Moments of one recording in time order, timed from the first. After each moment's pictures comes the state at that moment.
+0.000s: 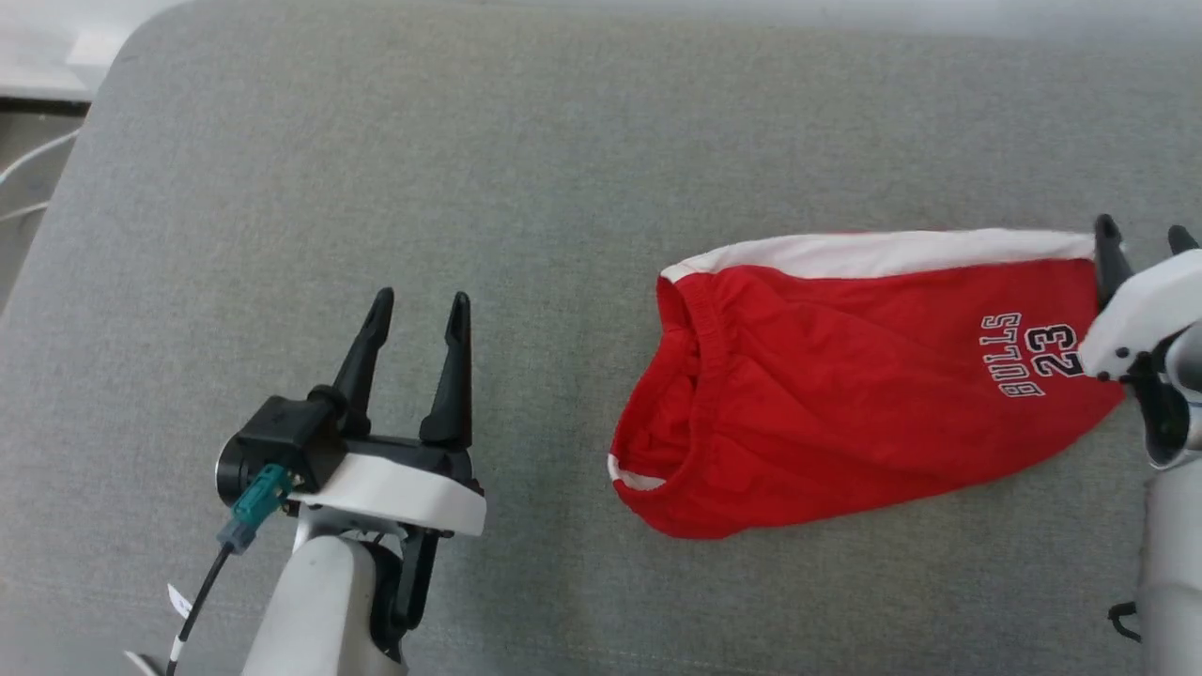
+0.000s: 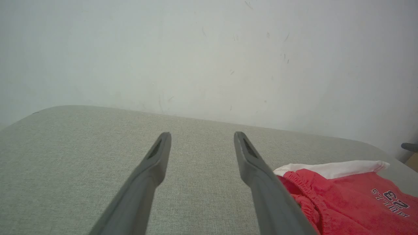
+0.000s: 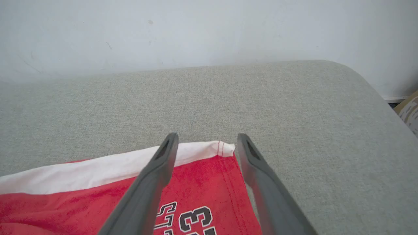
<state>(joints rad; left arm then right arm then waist) -0.23 0.05 -0.10 0.14 -0.24 -0.09 -0.26 -0.55 -0.10 -0.38 0.42 0.01 0.13 0.27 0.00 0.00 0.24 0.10</state>
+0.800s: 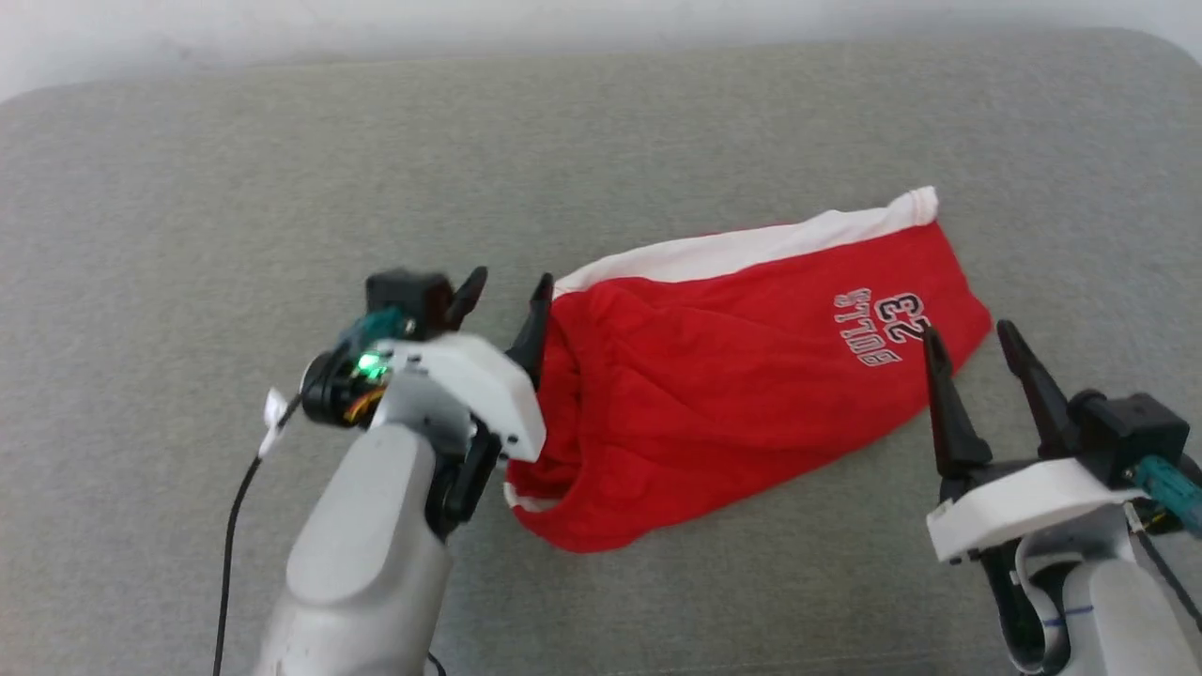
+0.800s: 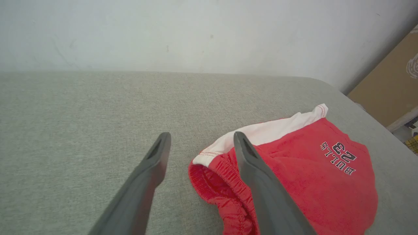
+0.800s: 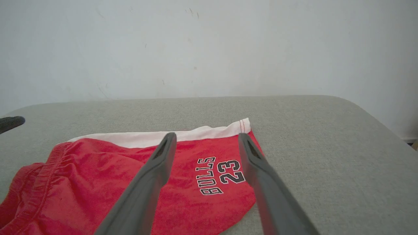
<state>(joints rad) -0.51 0.05 -0.24 0.47 -0.32 -0.05 0.03 -0.14 -0.05 -0.04 0.10 0.15 0.13 -0.11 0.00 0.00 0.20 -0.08</state>
